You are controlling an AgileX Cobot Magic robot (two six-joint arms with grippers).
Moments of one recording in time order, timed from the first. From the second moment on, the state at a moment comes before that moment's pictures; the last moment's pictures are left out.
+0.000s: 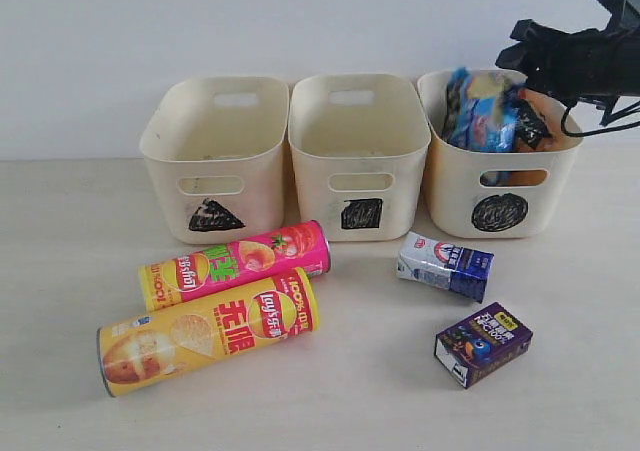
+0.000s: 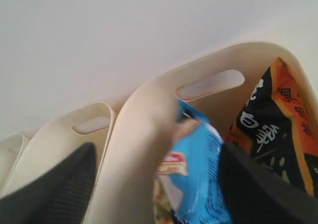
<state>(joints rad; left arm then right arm) 0.04 0.00 0.00 0.04 0.28 0.02 -0.08 2.09 -1.55 1.74 0.50 -1.26</state>
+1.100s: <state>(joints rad) 0.04 0.00 0.00 0.04 0.28 0.02 0.04 1.70 -1.55 0.14 0.76 -0.62</state>
